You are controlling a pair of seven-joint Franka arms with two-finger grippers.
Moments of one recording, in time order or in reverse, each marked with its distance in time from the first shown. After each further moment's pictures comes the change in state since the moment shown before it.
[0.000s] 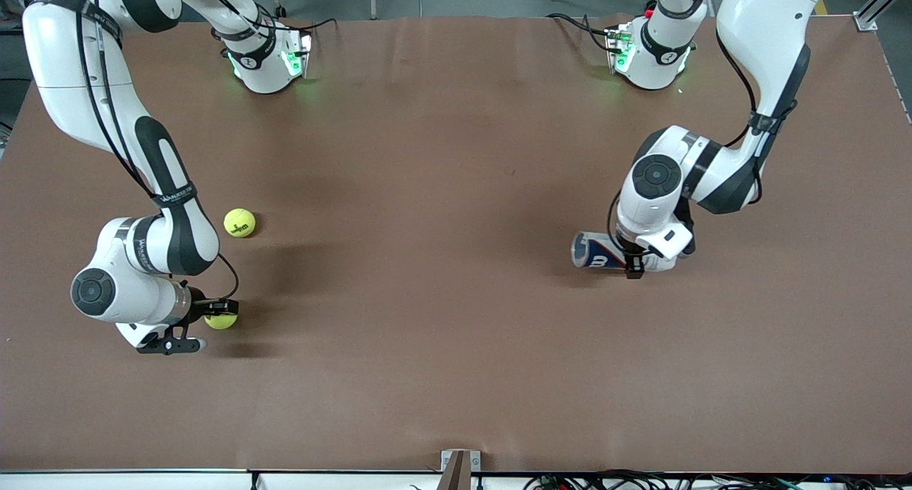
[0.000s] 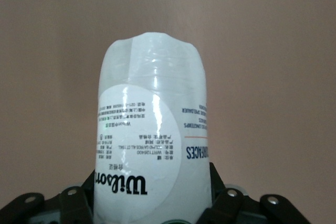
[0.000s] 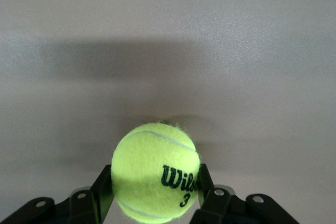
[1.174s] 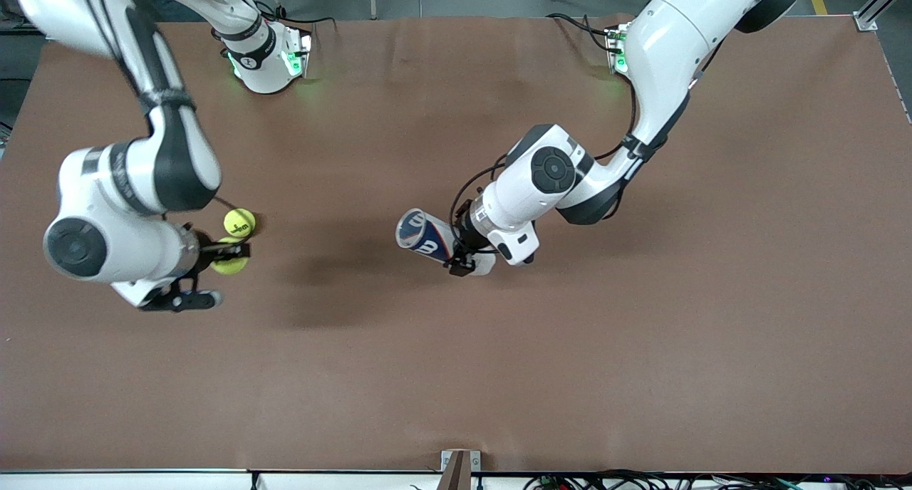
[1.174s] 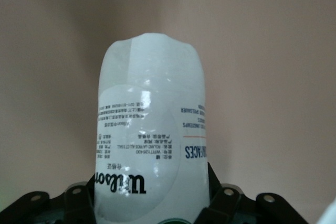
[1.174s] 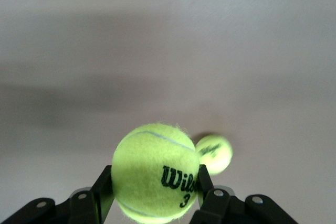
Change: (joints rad) left arm -0.222 0.332 -0.212 0.505 -0.421 0.163 0.095; right arm 0.222 -0.327 0.013 0.047 0.002 -0.571 0.241
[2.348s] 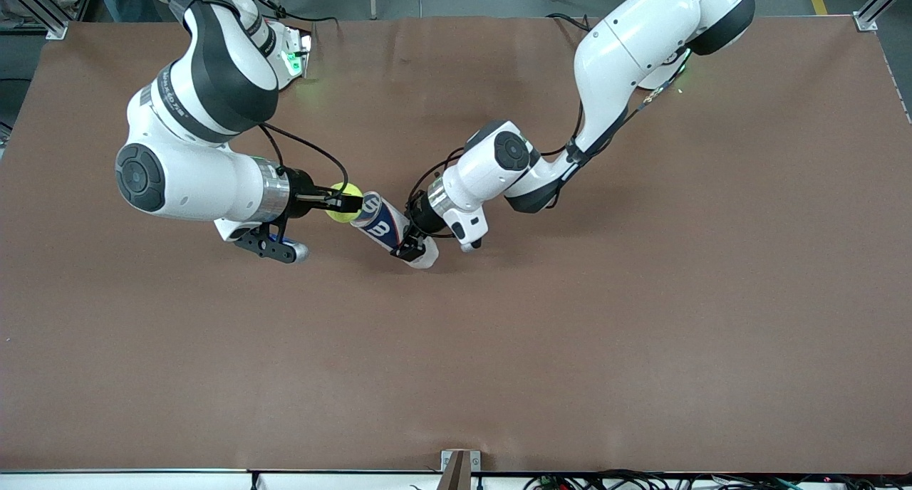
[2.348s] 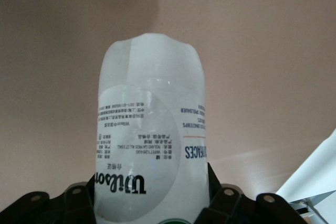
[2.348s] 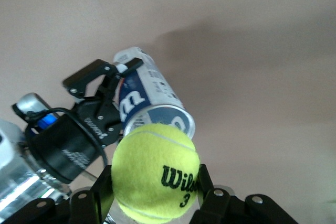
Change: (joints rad) left arm -0.136 0.145 -0.008 0.018 -0.021 0.335 0.028; right arm 0.154 -0.069 -0.002 0.009 0.459 0.024 0.392
